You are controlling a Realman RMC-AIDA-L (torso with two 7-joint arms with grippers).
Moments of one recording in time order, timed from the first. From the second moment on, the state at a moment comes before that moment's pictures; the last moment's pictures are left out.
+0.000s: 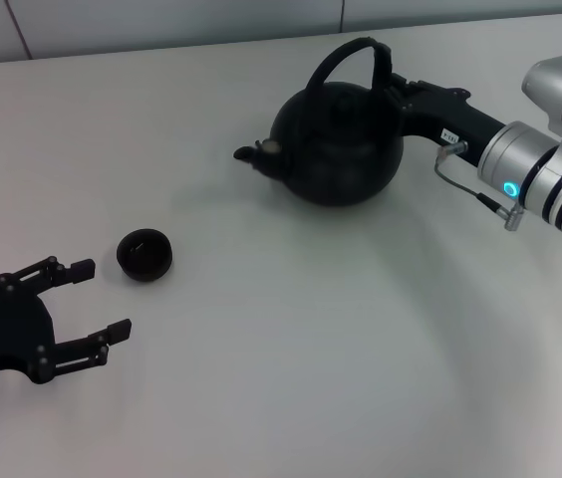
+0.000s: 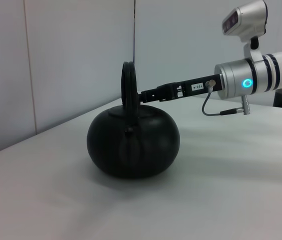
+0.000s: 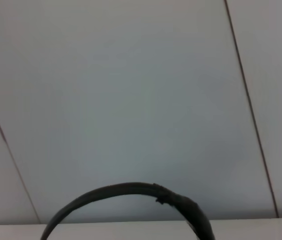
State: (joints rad) left arm -0.32 -2.07 0.70 0.62 1.95 1.58 -0.97; right arm 0.67 2.08 -0.62 -0.07 -1.28 -0.93 0.82
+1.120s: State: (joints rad) left arm -0.32 -2.07 0.70 0.63 1.95 1.59 -0.97; right arm 0.56 2.08 -0.68 -0.10 -1.28 -1.24 0.78
